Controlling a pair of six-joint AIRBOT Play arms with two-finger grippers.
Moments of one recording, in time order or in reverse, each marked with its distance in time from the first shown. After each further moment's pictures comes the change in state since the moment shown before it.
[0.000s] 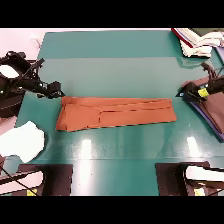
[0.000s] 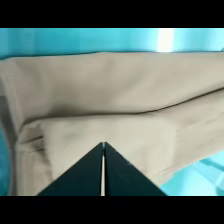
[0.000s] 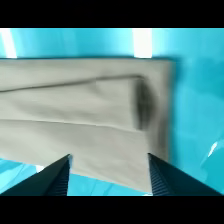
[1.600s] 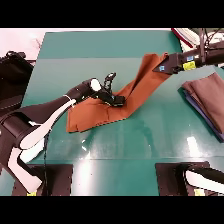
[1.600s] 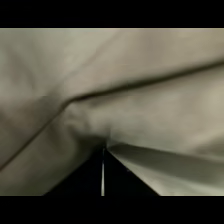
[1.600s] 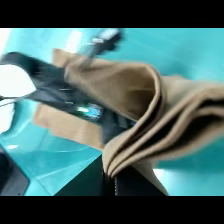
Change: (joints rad) left arm -0.684 -0.507 0.301 -0.100 0.320 -0.151; right arm 0.461 0.157 0.343 0.237 -0.014 0.039
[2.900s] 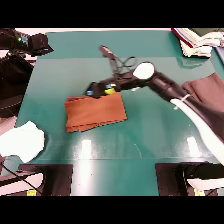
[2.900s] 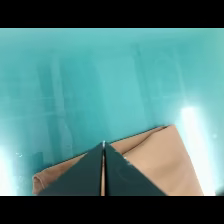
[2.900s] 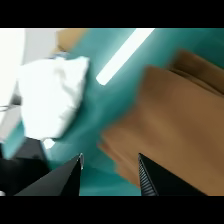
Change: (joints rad) left arm 0.557 0.522 0.256 0.286 -0.360 0.019; right arm 0.528 -0.255 -0.129 0.126 -0.488 -0.083
